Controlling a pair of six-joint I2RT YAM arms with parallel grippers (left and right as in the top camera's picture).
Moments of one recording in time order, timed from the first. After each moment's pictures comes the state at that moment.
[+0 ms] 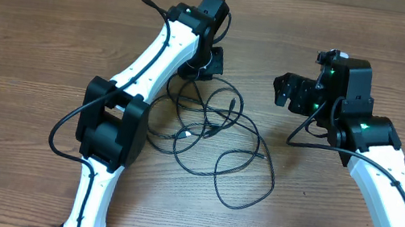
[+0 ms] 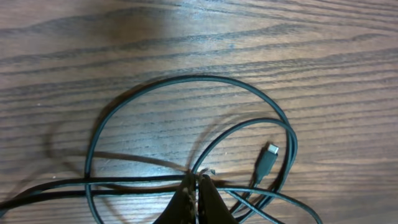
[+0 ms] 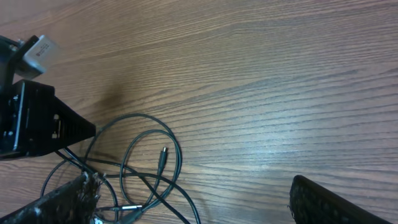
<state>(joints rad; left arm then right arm) -0.40 2.28 2.04 -1.16 0.14 -0.53 0.20 1.39 1.11 -0.54 -0.13 0.33</state>
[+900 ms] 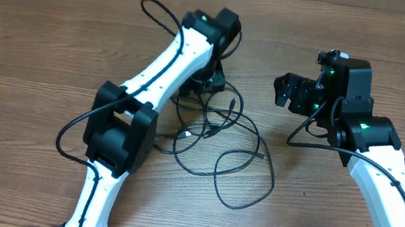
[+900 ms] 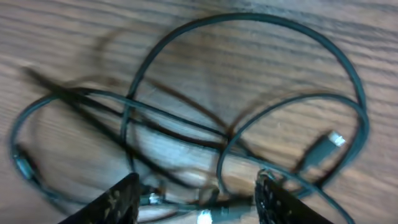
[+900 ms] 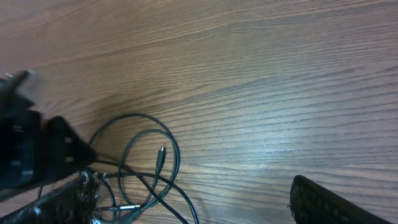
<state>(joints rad) -0.47 2.28 2.00 -1.30 -0.03 -0.84 0.20 1.39 1.11 -0.55 -0.12 0.33</state>
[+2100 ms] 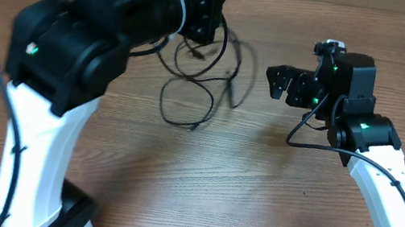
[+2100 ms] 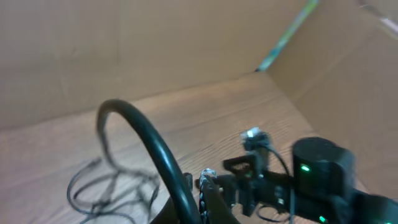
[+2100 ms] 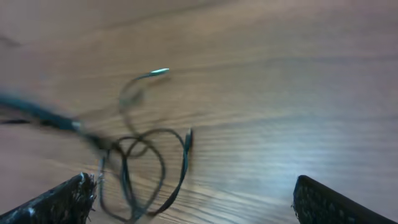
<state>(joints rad) -0.48 1.77 2.63 -1.30 0.21 -0.26 0.20 1.39 1.11 -0.40 -0.28 0.29</state>
